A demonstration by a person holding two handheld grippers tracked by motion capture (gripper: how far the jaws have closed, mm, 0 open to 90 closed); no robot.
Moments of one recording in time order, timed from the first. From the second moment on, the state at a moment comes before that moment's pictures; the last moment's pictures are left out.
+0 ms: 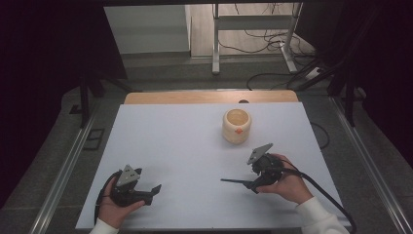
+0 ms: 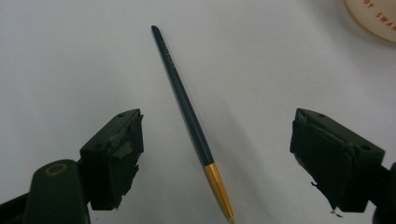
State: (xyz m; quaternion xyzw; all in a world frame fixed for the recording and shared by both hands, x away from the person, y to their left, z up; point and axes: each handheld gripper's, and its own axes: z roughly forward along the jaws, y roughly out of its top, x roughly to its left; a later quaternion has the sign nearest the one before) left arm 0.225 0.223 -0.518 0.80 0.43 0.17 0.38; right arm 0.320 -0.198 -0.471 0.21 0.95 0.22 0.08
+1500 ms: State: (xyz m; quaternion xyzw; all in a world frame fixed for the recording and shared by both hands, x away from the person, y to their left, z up) left arm 0.224 0.224 -0.518 0.80 0.43 0.18 0.38; right arm 0.330 -0.181 -0.493 0.12 0.99 0.10 0.03
